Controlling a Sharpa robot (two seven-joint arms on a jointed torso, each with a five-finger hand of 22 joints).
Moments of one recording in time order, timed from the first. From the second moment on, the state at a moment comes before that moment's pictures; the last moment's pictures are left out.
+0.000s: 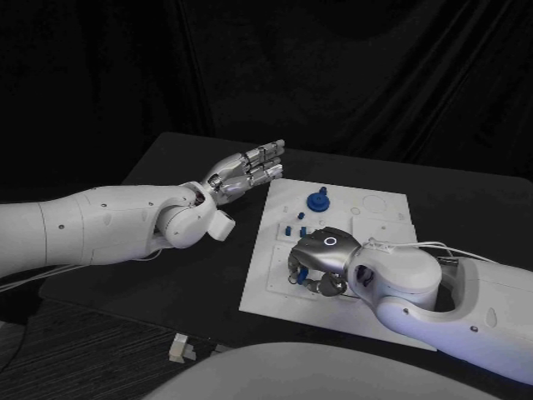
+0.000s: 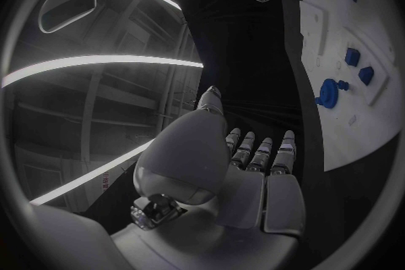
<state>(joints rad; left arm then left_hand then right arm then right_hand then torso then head) 1.13 -0.91 -0.22 1.45 -0.16 -0.02 0.62 1.51 0.17 -0.25 0.29 0.37 0.17 -0.01 0.02 0.02 0.01 0.08 0.22 0.03 0.02 0.16 0.03 0.01 0.16 0.06 0.29 0.04 0.18 1.12 -0.61 -0.21 1.76 -1.85 -0.03 -0.24 1.54 -0.18 0.36 0.15 0.51 1.03 0.12 0.27 0.29 1.05 0.06 0.45 0.16 1.46 -0.02 1.46 1.31 0.08 1.42 0.08 1.22 1.31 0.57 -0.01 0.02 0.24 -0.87</state>
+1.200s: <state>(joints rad) 1.13 -0.91 -0.22 1.45 -0.16 0.00 0.62 1.52 0.17 -0.24 0.28 0.37 0.17 -0.01 0.02 0.02 0.01 0.09 0.22 0.03 0.02 0.16 0.03 0.01 0.16 0.06 0.29 0.04 0.18 1.09 -0.57 -0.21 1.71 -1.93 -0.09 -0.21 1.53 -0.18 0.36 0.14 0.47 1.02 0.12 0.26 0.29 1.05 0.06 0.45 0.17 1.46 -0.02 1.46 1.31 0.08 1.42 0.09 1.21 1.31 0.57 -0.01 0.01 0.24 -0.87</state>
